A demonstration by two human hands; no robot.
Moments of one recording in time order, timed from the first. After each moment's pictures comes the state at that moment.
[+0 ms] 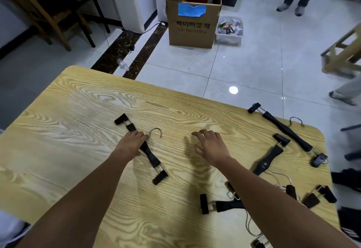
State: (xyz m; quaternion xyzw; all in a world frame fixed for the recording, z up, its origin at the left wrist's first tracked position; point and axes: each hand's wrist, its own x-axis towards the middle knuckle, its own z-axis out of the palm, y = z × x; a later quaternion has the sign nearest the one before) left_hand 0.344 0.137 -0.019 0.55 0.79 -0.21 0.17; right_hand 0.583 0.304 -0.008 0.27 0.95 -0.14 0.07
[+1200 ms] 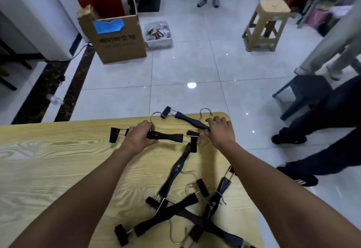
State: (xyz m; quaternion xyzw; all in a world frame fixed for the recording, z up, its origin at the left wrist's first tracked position) left_hand 0.568 0.391 0.026 0.61 0.76 0.09 0.20; right_hand 0.822 0.494 0.014 0.55 0.83 -0.08 0.08
